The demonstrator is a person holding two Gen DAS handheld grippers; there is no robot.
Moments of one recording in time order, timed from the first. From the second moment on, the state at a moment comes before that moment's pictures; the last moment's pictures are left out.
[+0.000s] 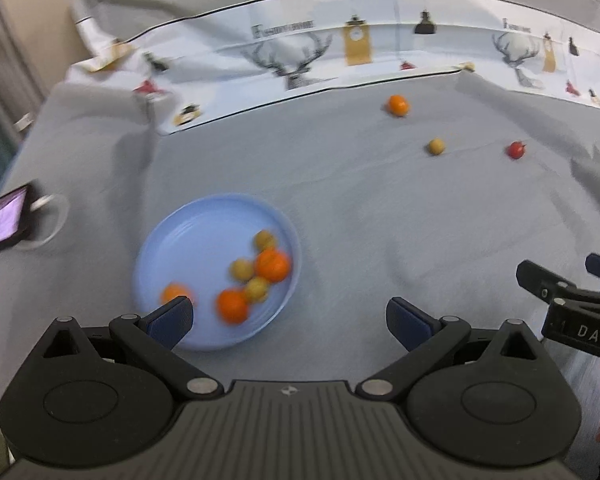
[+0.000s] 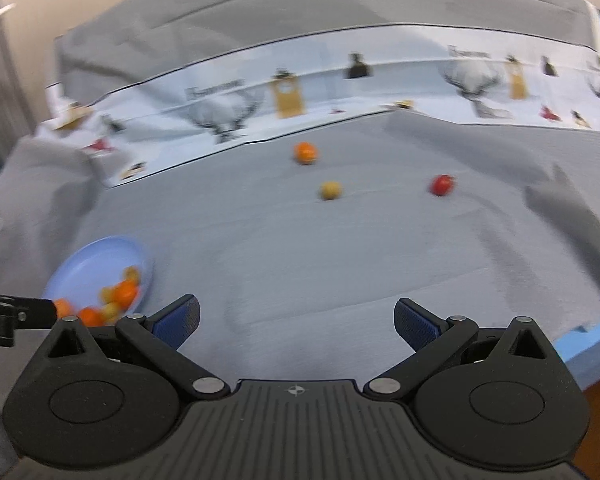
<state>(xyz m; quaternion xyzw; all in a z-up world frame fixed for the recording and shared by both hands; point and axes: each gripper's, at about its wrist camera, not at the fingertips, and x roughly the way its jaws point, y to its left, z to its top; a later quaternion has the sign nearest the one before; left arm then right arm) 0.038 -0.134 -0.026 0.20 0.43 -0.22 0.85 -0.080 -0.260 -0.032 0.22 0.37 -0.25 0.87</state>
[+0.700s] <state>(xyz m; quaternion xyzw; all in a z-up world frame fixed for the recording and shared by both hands) 0.183 -0.395 -0.157 0.19 0.42 -0.31 0.83 0.010 -0.498 -0.178 0.18 0.38 -0.37 0.83</state>
